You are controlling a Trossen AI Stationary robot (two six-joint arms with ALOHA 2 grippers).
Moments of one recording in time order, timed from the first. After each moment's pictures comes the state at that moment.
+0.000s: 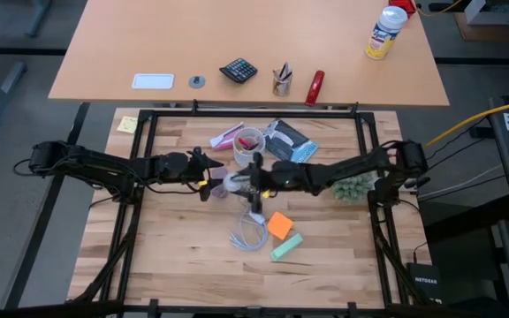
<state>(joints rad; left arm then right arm) 0.07 1.12 0.41 0.33 -0.18 -0.19 0.05 1.74 1.03 0.53 0.07 -0.11</state>
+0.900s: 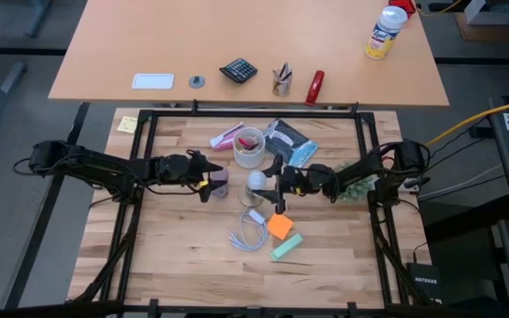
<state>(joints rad) 0.04 1.12 0.41 0.31 -0.18 -0.34 0.03 1.77 0.61 1.34 -0.02 0.04</state>
